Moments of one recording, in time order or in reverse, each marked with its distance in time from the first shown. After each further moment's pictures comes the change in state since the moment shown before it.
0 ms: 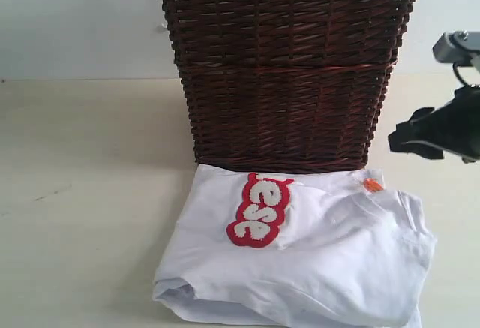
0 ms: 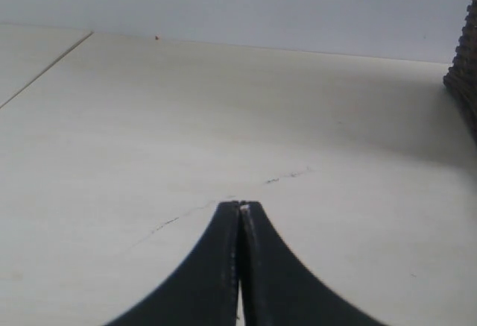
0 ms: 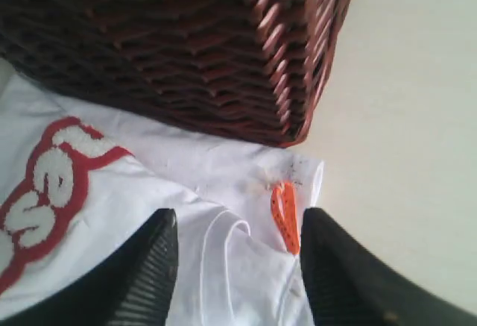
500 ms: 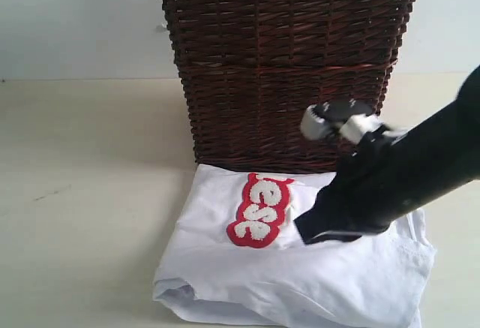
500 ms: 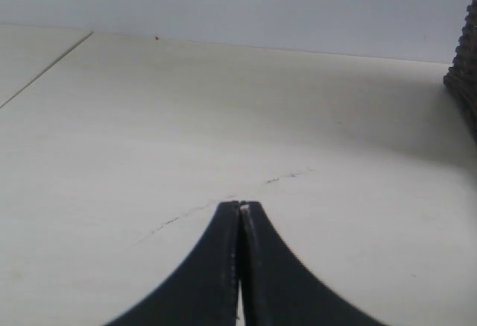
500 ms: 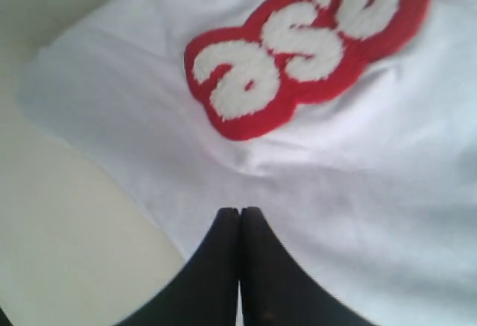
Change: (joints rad) left arm 0.000 0.000 0.000 0.000 0.000 0.000; right arm 0.422 0.156 -0.019 -0.072 0.161 0.119
